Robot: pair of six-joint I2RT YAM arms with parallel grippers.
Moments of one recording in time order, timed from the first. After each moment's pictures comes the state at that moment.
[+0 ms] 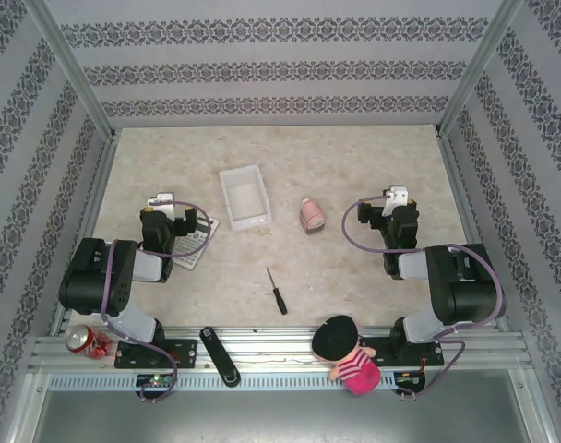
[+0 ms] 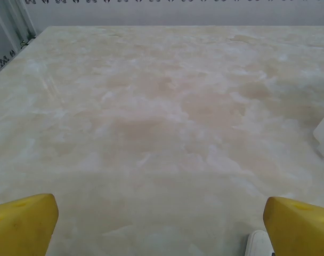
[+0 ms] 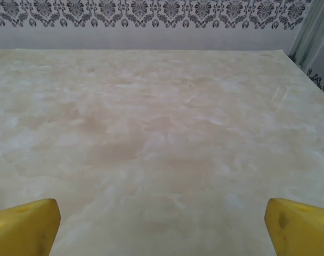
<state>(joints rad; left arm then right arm) 0.00 1.61 0.35 0.92 -0.12 -0.03 0.03 1.53 0.35 0.88 0.06 0.02</state>
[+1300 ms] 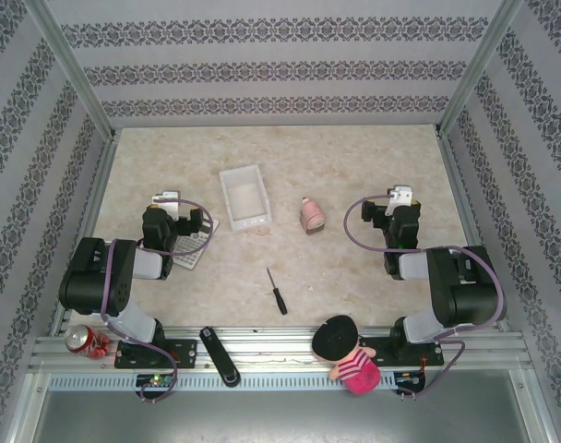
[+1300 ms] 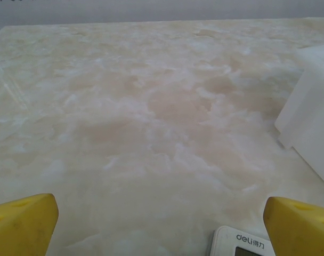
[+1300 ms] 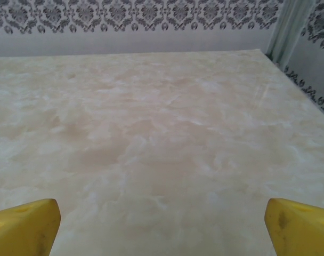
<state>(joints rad) 0.00 1.61 0.37 0.87 -0.01 0.00 0.03 1.51 0.35 0.87 0.13 0.05</state>
